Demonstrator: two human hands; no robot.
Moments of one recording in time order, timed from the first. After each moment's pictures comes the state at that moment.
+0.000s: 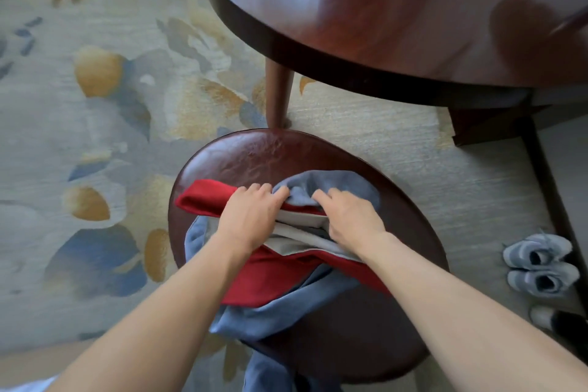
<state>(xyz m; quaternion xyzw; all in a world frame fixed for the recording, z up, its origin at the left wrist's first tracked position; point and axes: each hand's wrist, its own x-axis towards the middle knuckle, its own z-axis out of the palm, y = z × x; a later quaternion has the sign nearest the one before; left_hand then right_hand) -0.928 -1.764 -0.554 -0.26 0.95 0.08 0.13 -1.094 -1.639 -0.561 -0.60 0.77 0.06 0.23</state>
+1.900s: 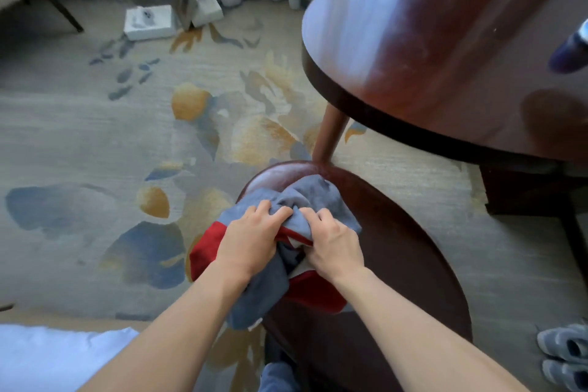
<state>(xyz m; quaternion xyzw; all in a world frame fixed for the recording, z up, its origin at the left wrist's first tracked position) -0.814 -1.734 -0.444 -0.42 0.90 0.14 0.06 -0.972 -1.655 -0.476 -0.61 0.77 -0.08 0.19</state>
